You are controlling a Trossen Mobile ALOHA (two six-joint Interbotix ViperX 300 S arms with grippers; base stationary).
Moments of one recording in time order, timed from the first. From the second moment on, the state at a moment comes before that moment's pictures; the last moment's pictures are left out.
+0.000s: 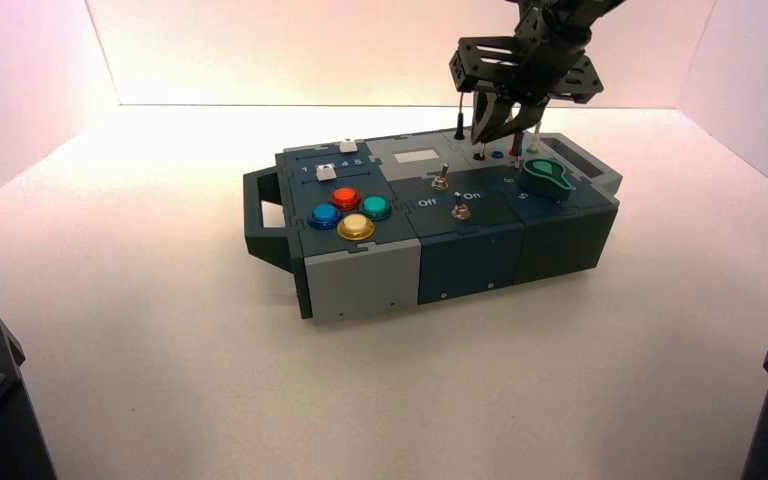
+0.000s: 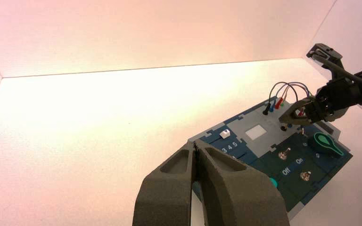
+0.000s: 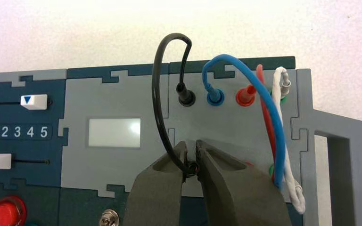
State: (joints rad) left arm -0.29 -1.30 1.23 -0.15 0.48 0.03; right arm 0.43 0.07 0.75 0.23 0.21 0.01
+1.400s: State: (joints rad) left arm -0.29 -1.30 1.23 -0.15 0.48 0.03; right arm 0.46 0.10 0.72 0.23 0.26 0.01
